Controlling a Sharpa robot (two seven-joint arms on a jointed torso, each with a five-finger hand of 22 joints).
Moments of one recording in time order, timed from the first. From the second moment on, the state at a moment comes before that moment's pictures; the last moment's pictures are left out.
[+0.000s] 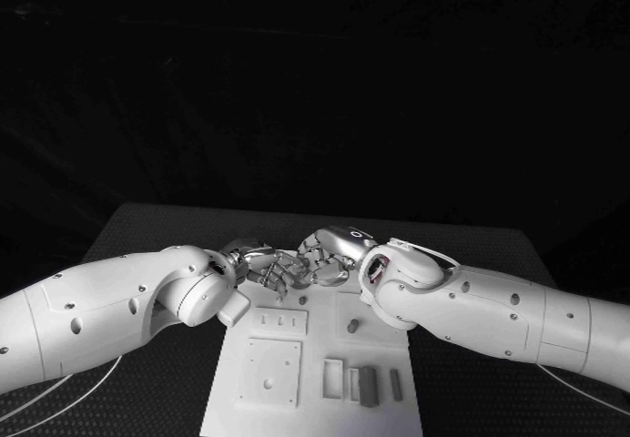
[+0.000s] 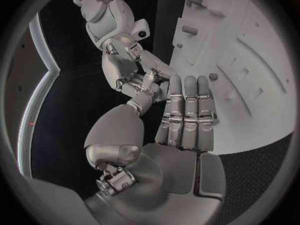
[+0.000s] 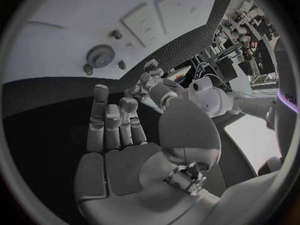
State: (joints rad) left arm 1.37 -0.69 -0.17 1.45 -0.35 -0.25 -0.20; left_hand 0.96 0.04 0.58 -0.25 0.05 1.02 0.12 0.38 0.47 1.35 0.01 0.21 0.53 1.14 0.01 0.48 0.85 0.01 1.03 -0.09 0.24 0.83; right arm 1.17 -0.62 0.03 1.46 -1.54 -0.35 -0.18; right_hand 1.07 -0.15 0.57 -0.26 0.05 0.91 0.13 0.24 0.53 1.09 0.03 1.18 0.97 1.05 -0.08 1.57 0.81 0.26 1.06 0.04 0.75 1.31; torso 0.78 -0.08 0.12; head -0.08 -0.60
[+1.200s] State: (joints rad) left arm 1.39 -0.68 -0.22 1.42 -0.61 -0.05 -0.48; left_hand 0.93 0.06 0.60 -0.28 0.05 1.03 0.12 0.42 0.51 1.36 -0.01 0.32 0.64 1.16 -0.01 0.58 0.90 0.01 1.06 -0.12 0.29 0.91; right arm 1.18 -0.73 0.08 1.39 -1.49 -0.40 -0.18; right_hand 1.08 -0.16 0.57 -0.26 0.05 0.91 0.13 0.23 0.53 1.08 0.03 1.18 0.97 1.04 -0.07 1.57 0.81 0.26 1.06 0.04 0.75 1.31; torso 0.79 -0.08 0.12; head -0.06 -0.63
